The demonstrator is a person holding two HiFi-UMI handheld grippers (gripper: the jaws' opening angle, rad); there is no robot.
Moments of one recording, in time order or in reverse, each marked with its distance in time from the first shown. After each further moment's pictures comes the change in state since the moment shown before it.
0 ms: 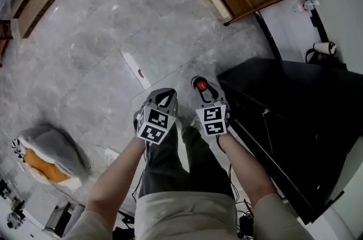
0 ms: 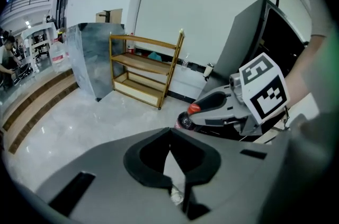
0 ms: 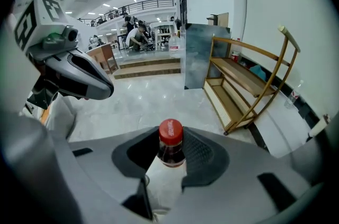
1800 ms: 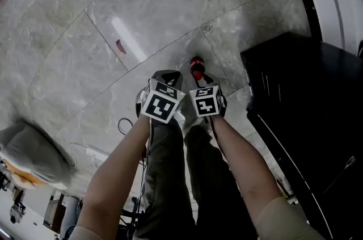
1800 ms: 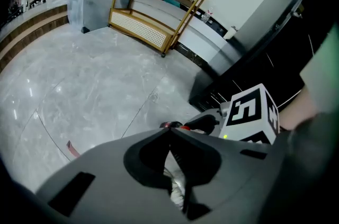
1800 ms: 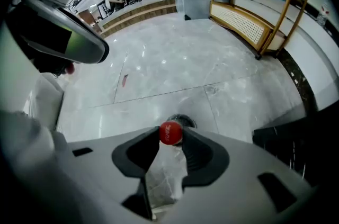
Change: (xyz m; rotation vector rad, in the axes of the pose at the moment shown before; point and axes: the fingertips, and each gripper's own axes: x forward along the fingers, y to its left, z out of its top) left arm 0.290 0.039 -0.279 -0.202 0.271 -0.143; right arm 0.301 0.054 -0.340 0.141 0.405 0.040
